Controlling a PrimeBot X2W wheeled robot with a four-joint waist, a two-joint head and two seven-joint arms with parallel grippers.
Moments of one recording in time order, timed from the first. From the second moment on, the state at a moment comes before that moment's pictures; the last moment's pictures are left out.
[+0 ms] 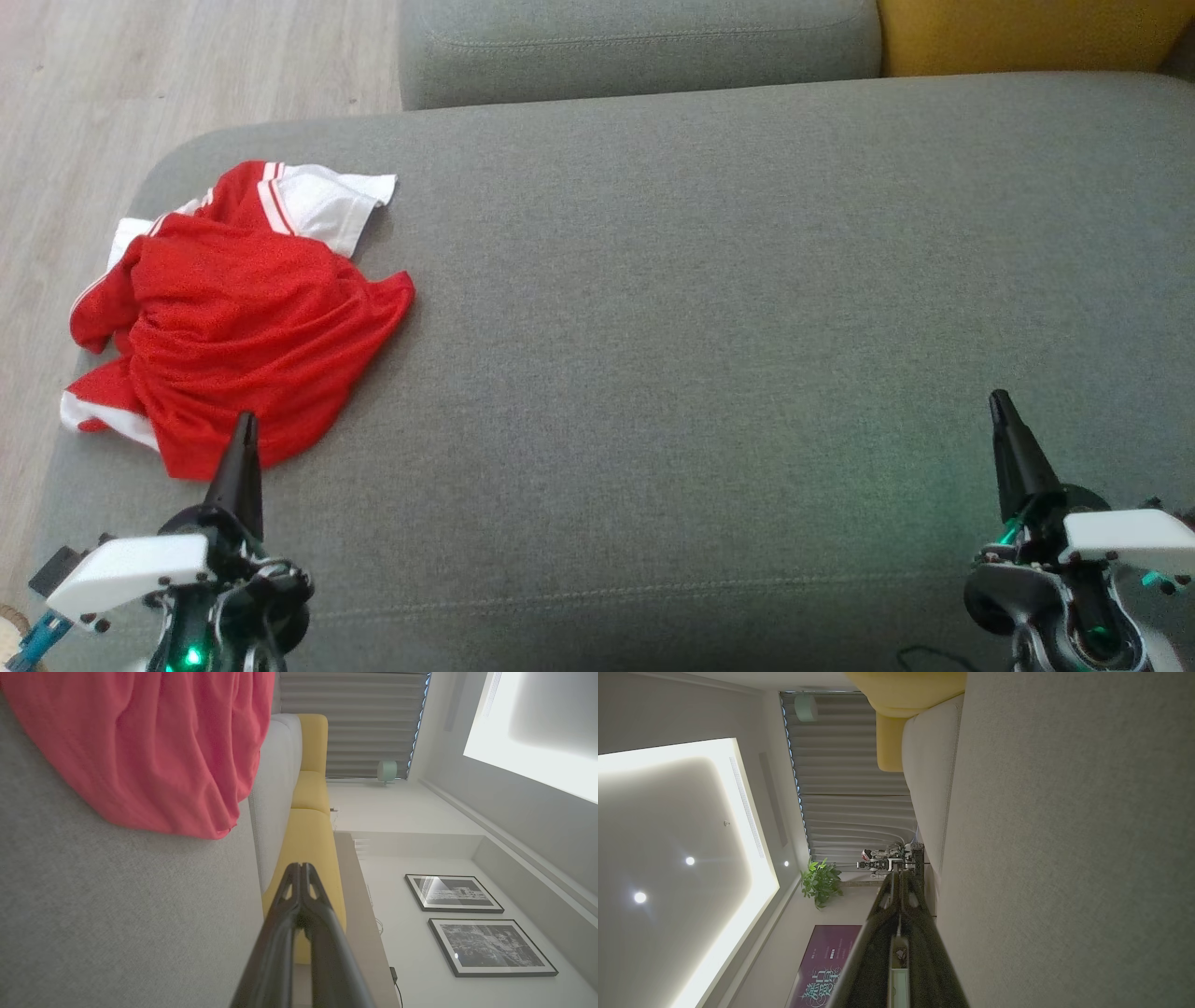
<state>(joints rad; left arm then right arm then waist) -0.05 0.04 0.08 0.28 -1.62 -0.12 0.11 -0.06 -0.04 -0.13 0.28 1.62 0.13 0.11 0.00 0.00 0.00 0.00</state>
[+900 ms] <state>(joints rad) 0.03 0.03 0.05 0.29 -1.46 -0.12 0.06 0.01 -0.03 -0.09 0.34 1.46 0.13 0.06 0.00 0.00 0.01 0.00</state>
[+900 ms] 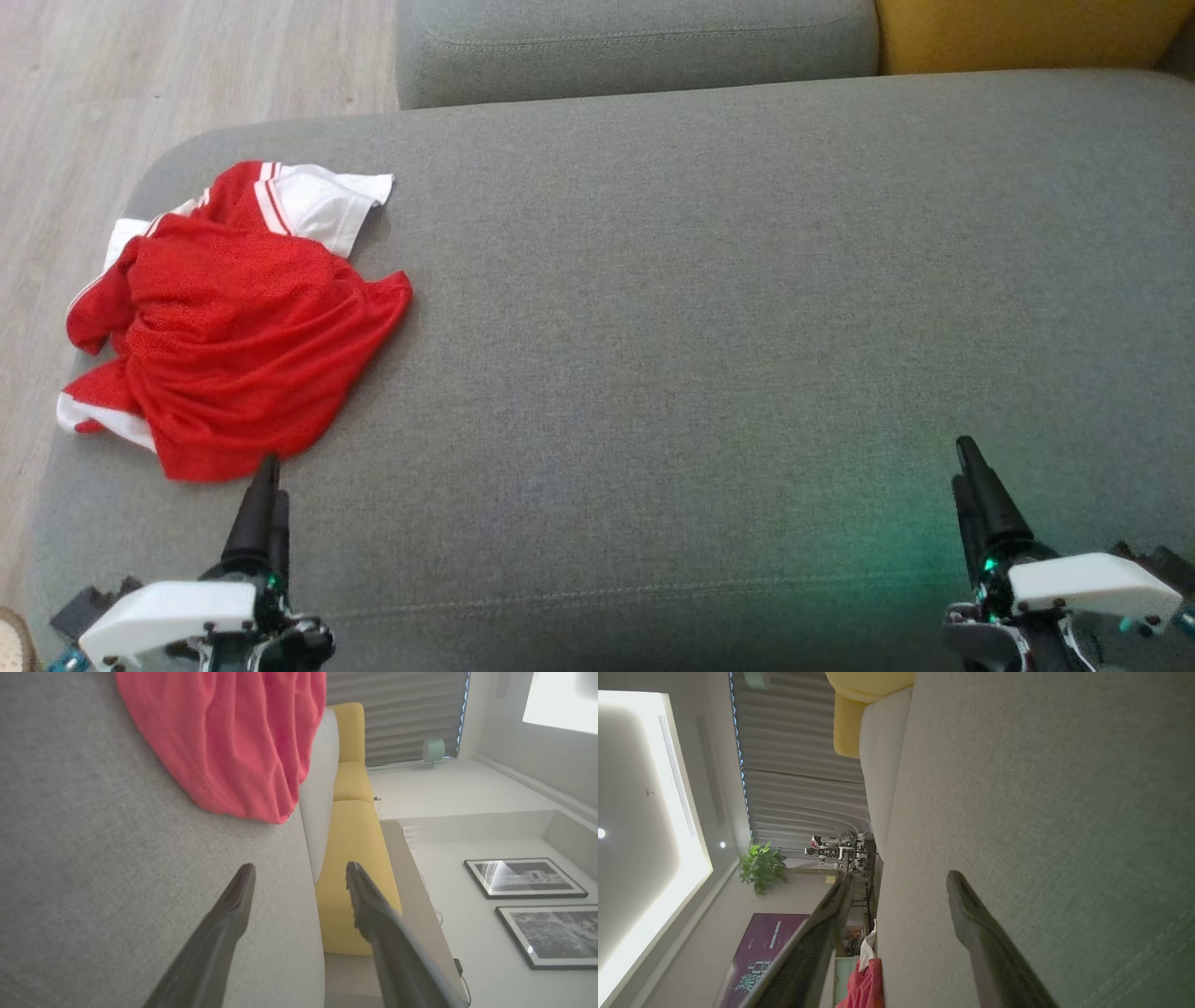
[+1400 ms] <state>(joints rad) 0.03 0.04 -0.03 0.21 -1.17 -0.02 0.02 0.01 -0.03 -0.05 0.27 1.20 0.13 0.02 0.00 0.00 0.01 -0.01</state>
